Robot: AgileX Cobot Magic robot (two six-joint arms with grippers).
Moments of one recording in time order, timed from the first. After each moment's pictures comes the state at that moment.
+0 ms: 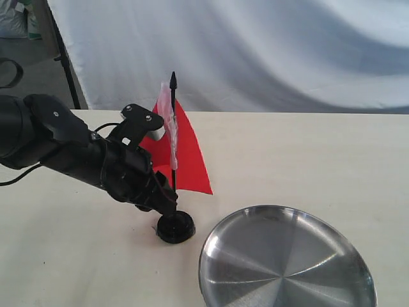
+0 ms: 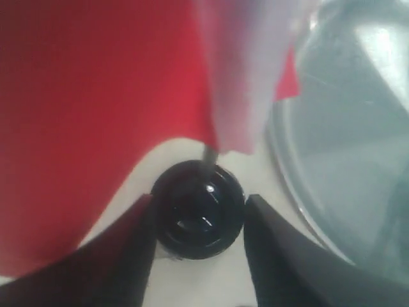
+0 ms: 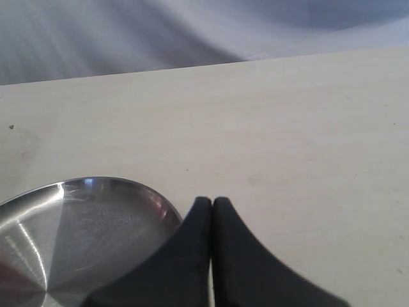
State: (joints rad) left arm -0.35 1.73 -0.98 -0.85 0.40 0.99; right arm 0.12 0.06 0.00 -0.02 0.32 0.13
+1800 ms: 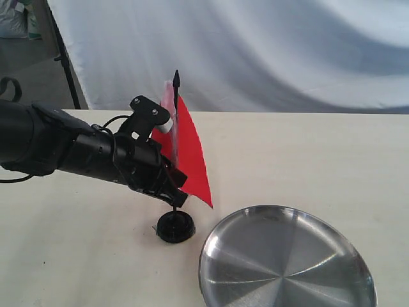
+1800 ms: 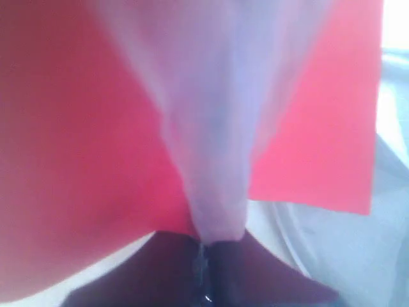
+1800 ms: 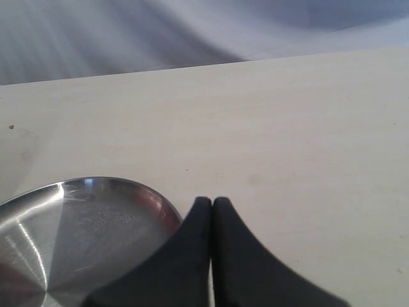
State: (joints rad) left arm -0.35 1.76 -0.98 -1.38 0.35 1.58; right arm 0.12 0.06 0.00 -0.02 0.32 0.13
